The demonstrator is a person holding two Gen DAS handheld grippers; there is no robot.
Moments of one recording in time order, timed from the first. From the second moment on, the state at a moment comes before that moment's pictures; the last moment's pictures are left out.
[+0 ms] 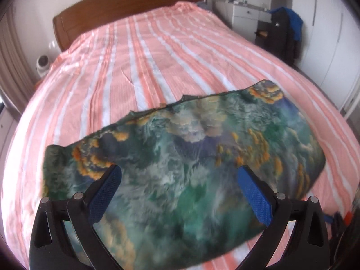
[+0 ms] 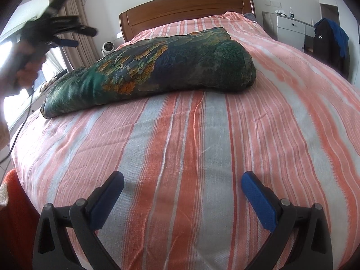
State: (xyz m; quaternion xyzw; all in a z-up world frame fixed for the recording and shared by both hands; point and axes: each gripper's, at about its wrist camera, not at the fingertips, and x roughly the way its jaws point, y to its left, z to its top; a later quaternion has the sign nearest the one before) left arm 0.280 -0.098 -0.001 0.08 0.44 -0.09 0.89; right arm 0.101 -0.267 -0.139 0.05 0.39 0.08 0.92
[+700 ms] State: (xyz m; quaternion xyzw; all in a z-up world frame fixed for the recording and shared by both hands) left arm 0.145 -0.134 -0.027 0.18 0.47 -0.22 0.84; right arm 0.102 -0.275 -0.137 0.07 0.39 0.09 0.91
